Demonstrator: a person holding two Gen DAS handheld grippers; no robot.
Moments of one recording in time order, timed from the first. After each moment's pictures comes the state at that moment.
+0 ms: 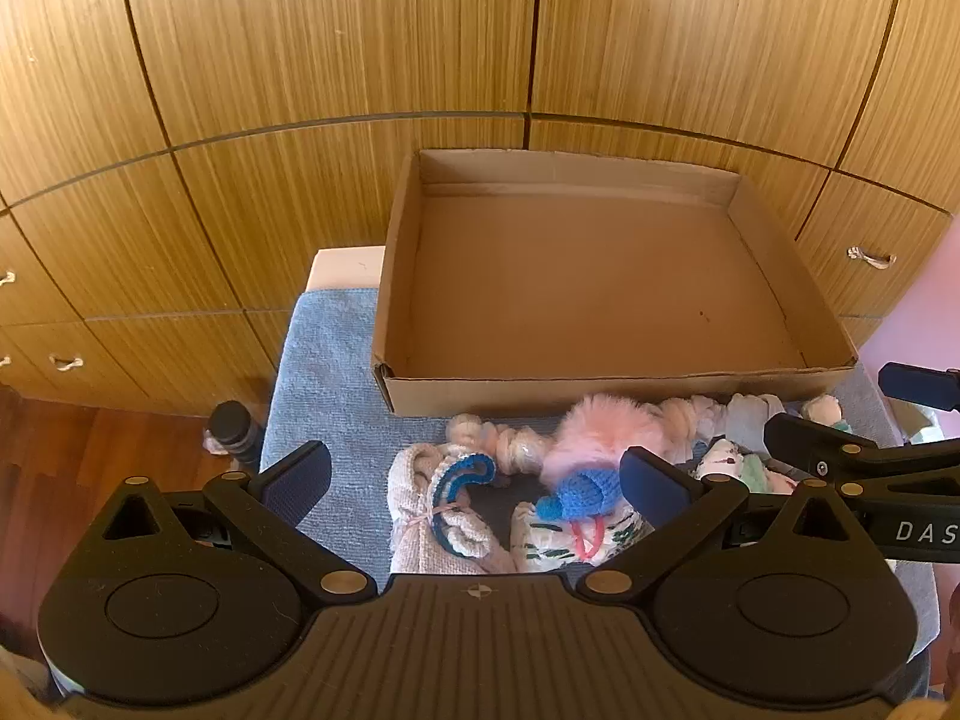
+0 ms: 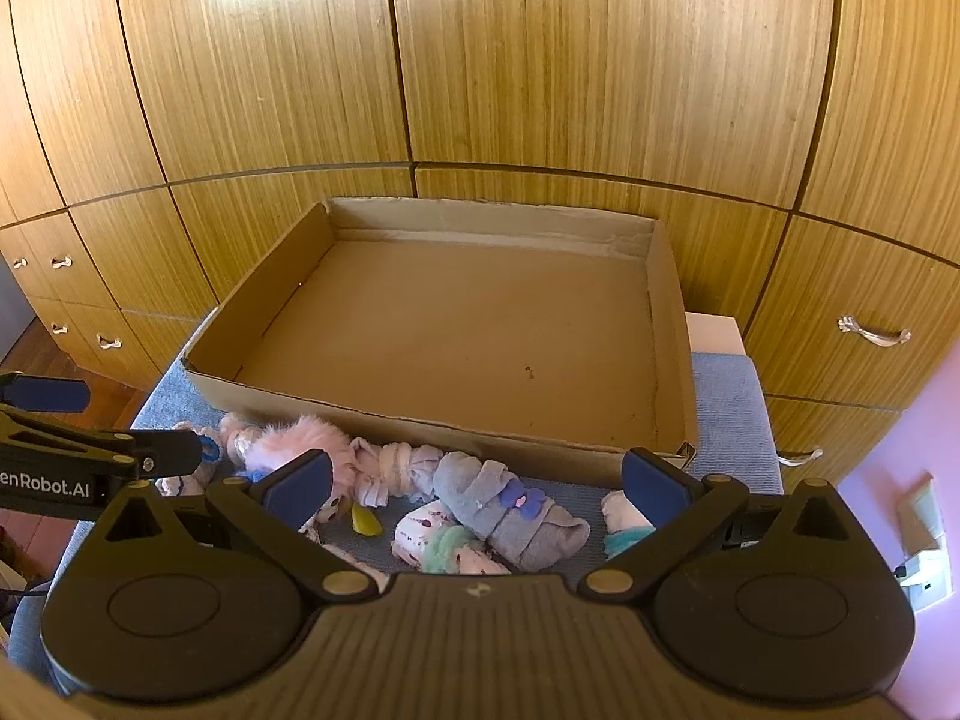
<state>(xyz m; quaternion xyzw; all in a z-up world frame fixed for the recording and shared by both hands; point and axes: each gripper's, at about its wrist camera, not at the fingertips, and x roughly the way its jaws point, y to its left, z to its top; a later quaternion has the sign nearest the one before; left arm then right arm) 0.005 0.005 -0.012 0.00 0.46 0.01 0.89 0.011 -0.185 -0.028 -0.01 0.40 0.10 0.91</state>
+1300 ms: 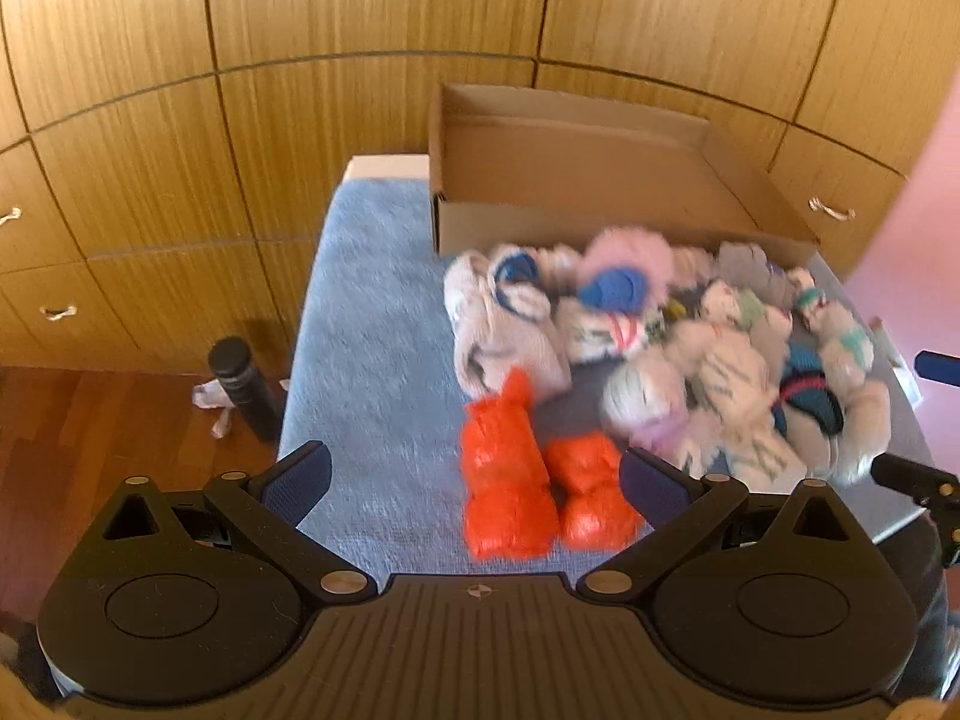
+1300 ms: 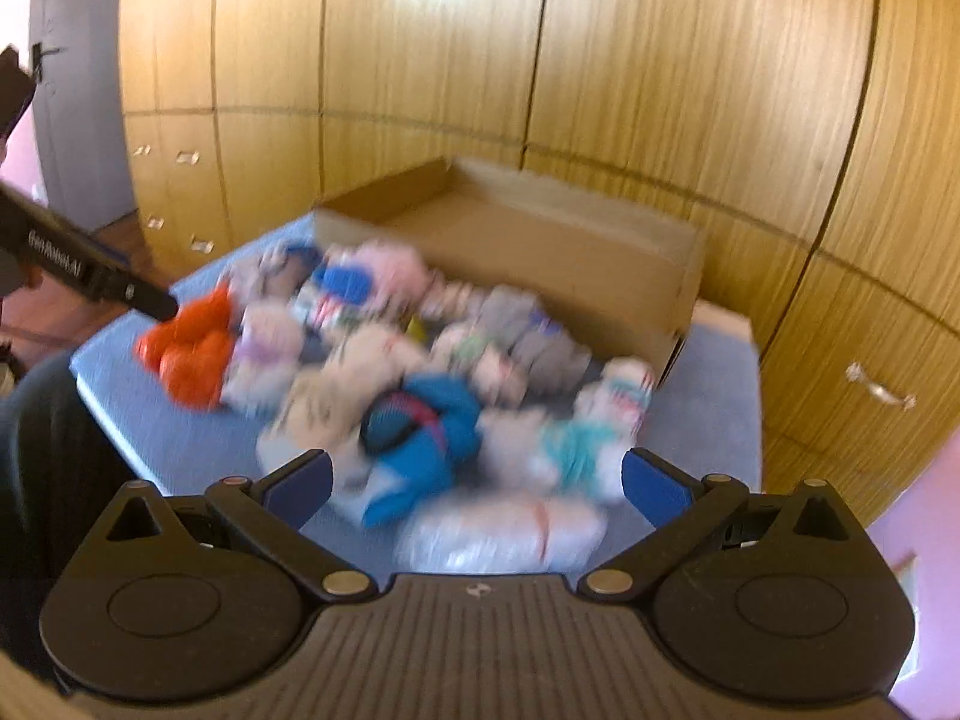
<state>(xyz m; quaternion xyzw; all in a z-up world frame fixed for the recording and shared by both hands) -0.098 0.044 -0.054 -0.02 0.44 -0.03 0.90 -0.117 -0.206 -0.067 -0.13 0.33 0.20 0.91</state>
